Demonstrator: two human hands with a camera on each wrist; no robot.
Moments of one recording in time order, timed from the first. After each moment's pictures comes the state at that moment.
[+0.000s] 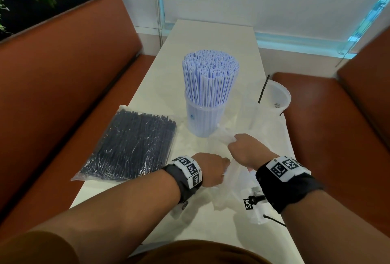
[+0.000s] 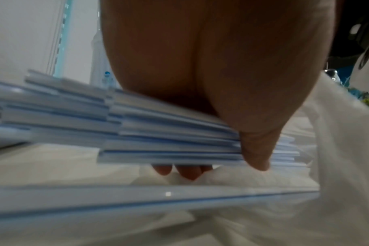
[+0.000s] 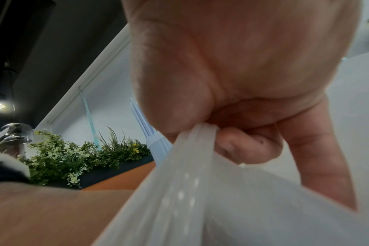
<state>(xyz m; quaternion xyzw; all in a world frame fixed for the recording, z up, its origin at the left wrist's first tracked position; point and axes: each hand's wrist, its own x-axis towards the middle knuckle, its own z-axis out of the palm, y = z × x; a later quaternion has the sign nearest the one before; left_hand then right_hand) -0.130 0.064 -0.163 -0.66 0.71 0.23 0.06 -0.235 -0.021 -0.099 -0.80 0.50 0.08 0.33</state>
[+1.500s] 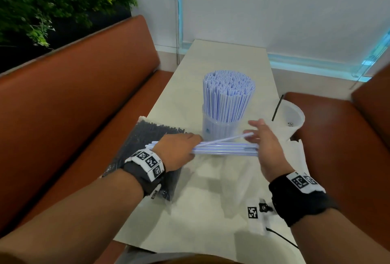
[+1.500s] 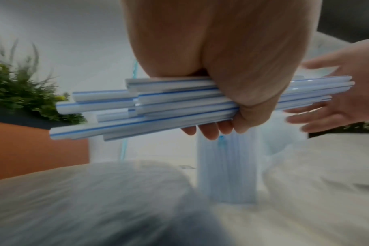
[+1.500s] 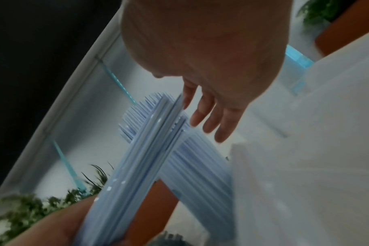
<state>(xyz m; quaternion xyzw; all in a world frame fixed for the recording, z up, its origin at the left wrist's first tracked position) -0.017 0.123 -0.118 -0.75 0.66 0.00 -0.05 -0.225 -0.024 -0.095 -0.62 0.39 -0.34 0.59</state>
